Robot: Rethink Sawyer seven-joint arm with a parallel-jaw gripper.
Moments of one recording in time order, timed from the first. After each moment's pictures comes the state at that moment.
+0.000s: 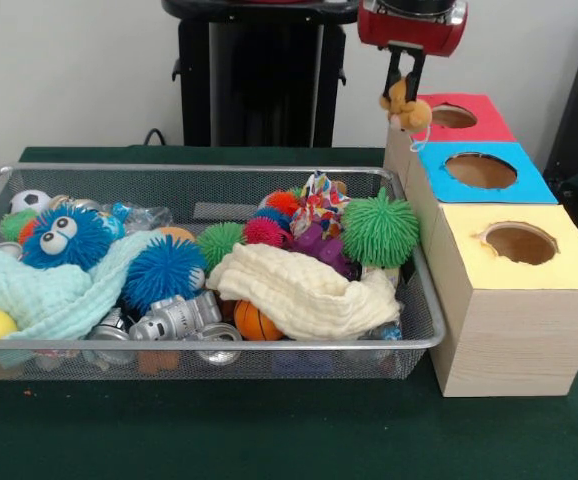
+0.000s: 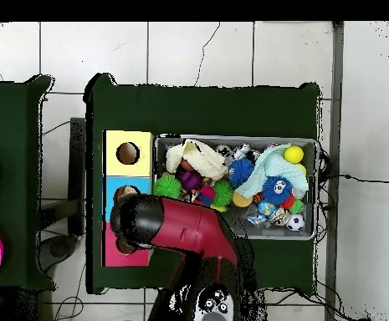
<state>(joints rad) 0.07 -0.80 -0.20 1.82 0.18 0.78 1.78</state>
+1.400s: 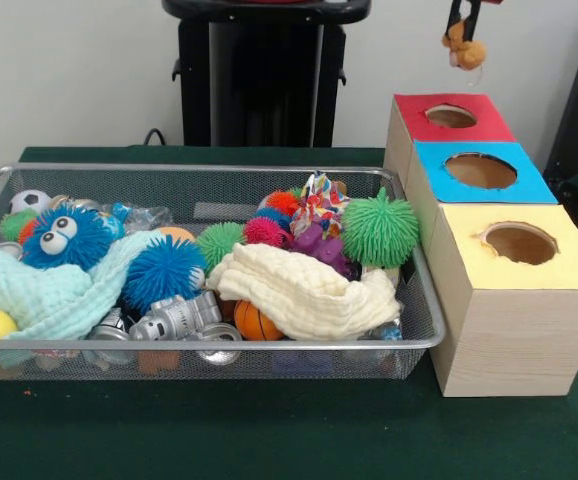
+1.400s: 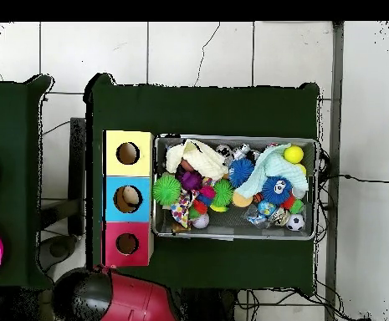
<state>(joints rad) 0.30 -0.92 -0.24 2.19 0.40 0.65 1.95</state>
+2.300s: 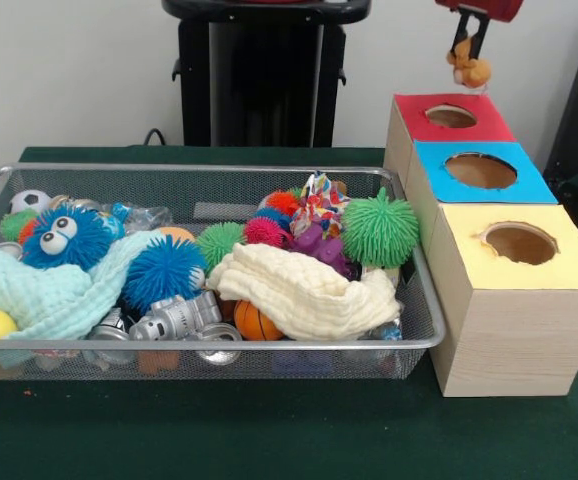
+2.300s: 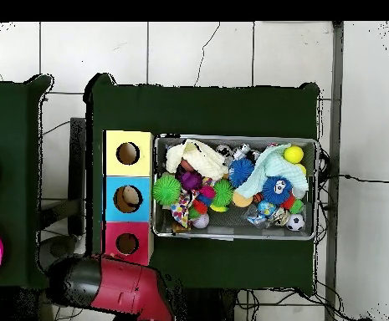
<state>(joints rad) 0.36 -0.84 -0.29 2.06 0.38 0.68 1.96</state>
